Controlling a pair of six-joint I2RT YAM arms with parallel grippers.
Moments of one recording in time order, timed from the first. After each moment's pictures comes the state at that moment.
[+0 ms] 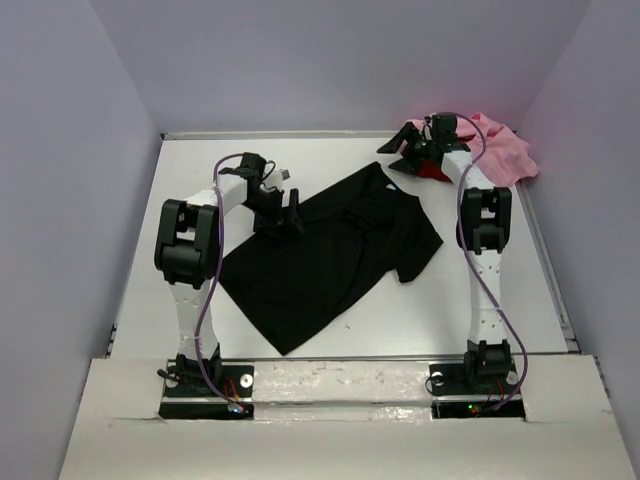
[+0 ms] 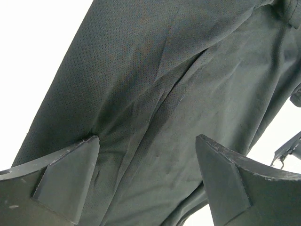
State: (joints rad) left arm -0.22 2.05 1.47 -0.69 0.52 -0.16; right arm 0.04 2.62 2.29 -0.33 -0.65 0.80
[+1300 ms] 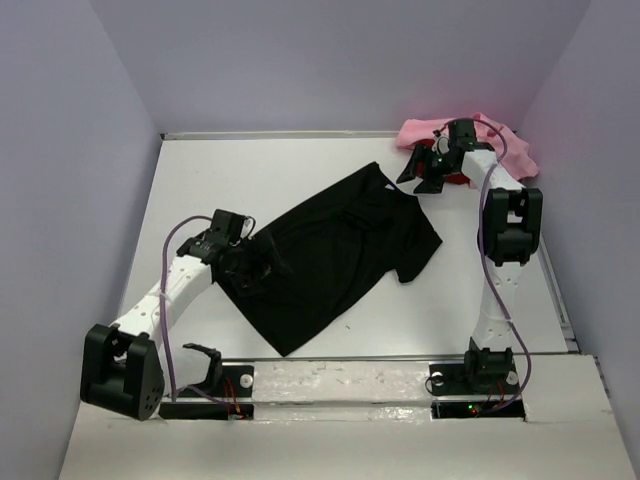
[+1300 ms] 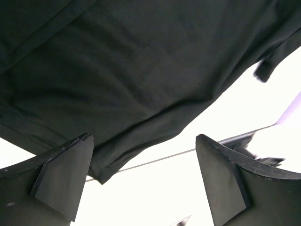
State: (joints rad) left arm -0.31 1.21 0.78 -0.66 0.35 -0.76; right arm 0.01 2.27 1.89 -0.64 -0.56 0.36
